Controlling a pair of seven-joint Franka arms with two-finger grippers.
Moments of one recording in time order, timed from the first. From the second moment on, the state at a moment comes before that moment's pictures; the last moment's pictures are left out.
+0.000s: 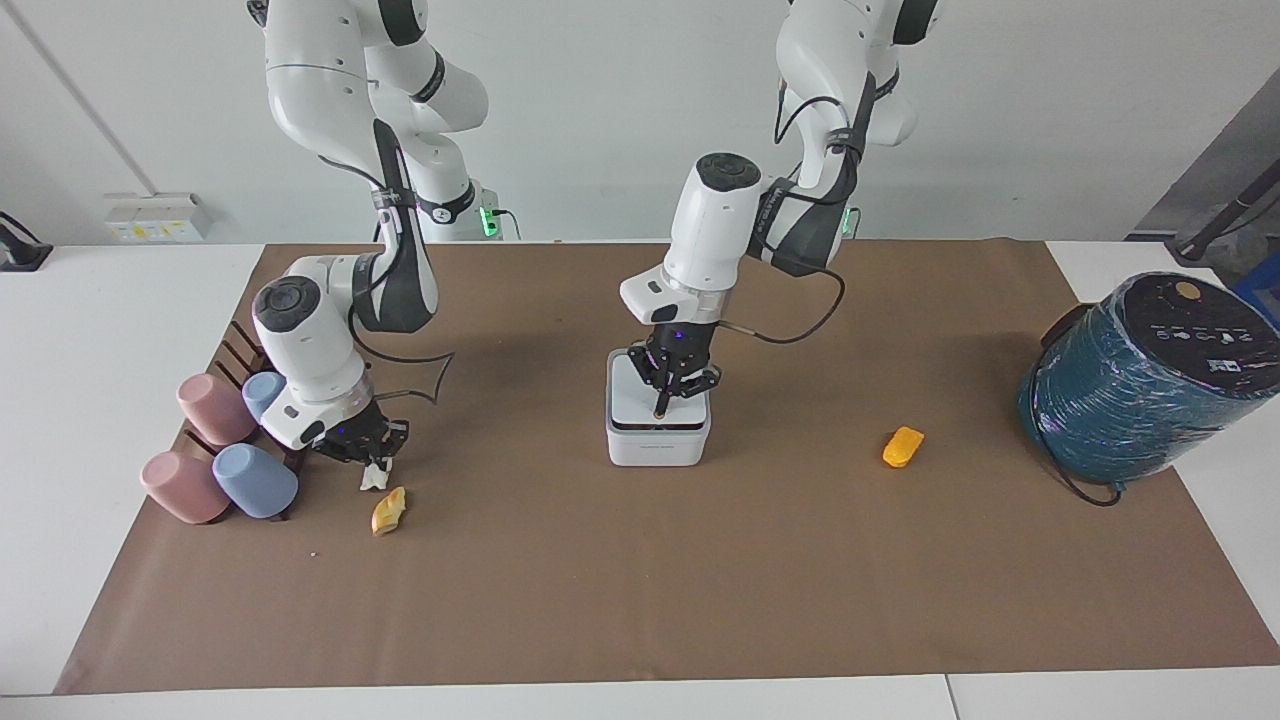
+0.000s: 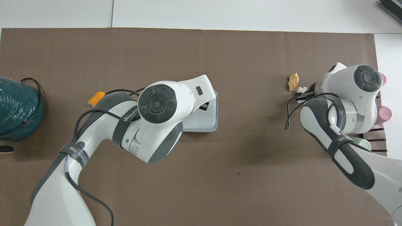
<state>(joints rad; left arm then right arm) -0.62 0.25 -0.01 -1.75 0.00 2.28 -0.18 0.03 0.34 -0.05 -1.94 -0.02 2.37 -0.13</state>
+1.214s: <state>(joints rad) -0.31 0.05 0.02 -1.80 0.00 2.06 0.05 0.22 0.34 0.26 -1.57 0.20 2.15 0.68</state>
